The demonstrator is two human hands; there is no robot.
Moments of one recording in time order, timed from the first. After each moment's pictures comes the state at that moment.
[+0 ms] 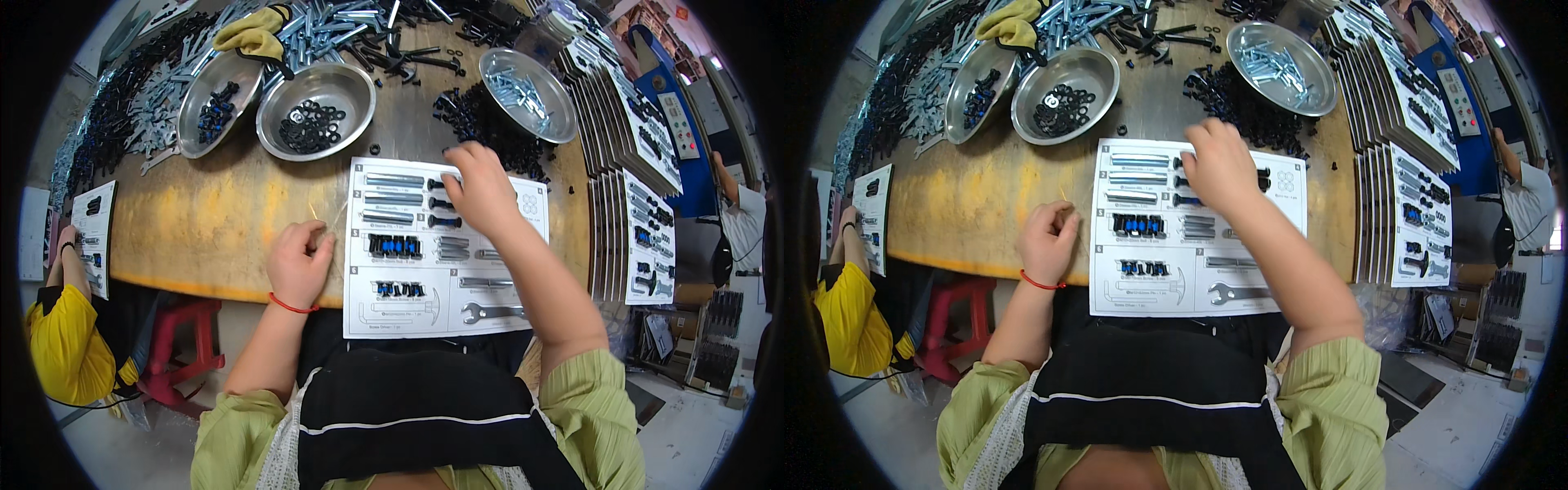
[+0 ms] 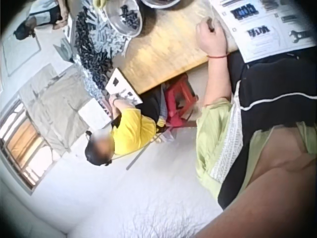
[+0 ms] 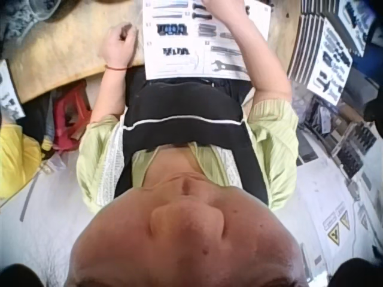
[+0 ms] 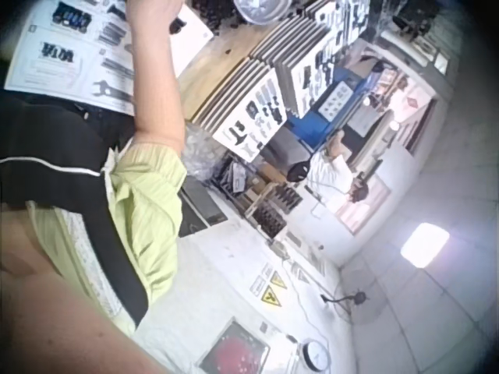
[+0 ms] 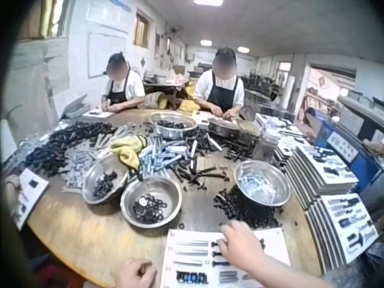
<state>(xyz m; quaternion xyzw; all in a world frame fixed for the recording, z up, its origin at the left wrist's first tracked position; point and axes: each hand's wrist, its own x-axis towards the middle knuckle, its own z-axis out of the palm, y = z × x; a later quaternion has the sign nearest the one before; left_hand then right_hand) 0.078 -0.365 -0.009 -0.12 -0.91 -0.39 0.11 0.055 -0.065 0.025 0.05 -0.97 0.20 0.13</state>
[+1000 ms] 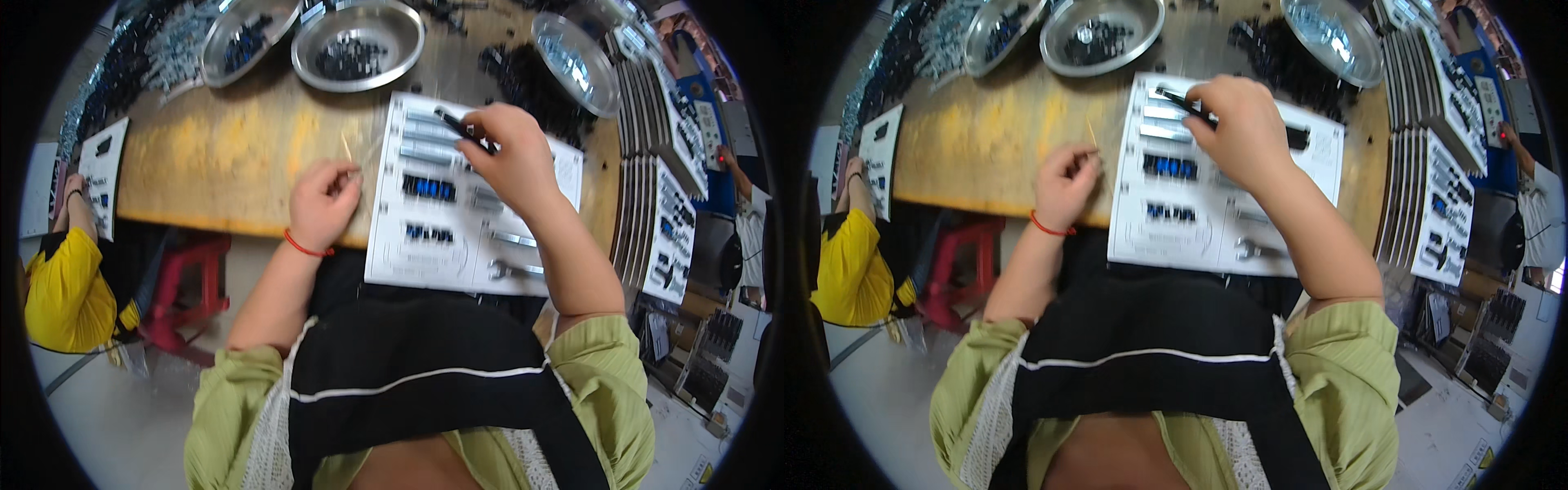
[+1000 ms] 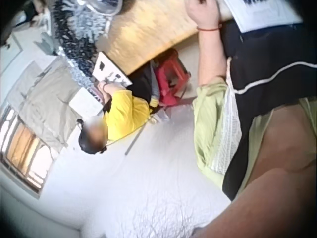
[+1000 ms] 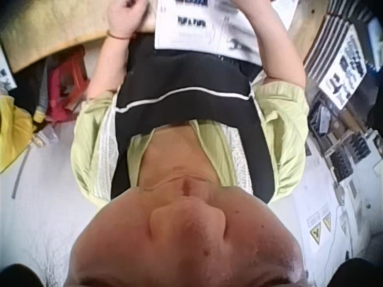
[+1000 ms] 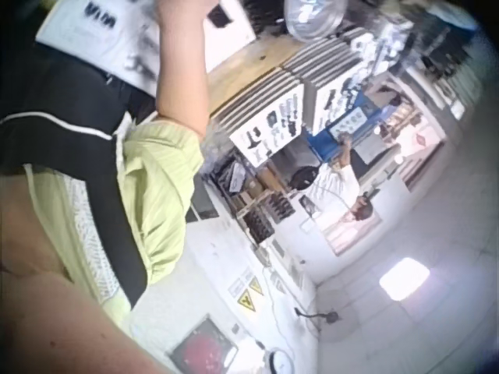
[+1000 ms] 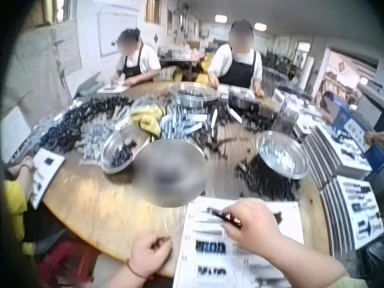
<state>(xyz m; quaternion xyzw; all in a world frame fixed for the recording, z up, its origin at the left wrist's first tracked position) 0.088 -0.382 -0.014 -0.11 -0.84 -0.52 0.05 0.074 -0.105 0.066 0.18 -0.93 0.28 0.16</state>
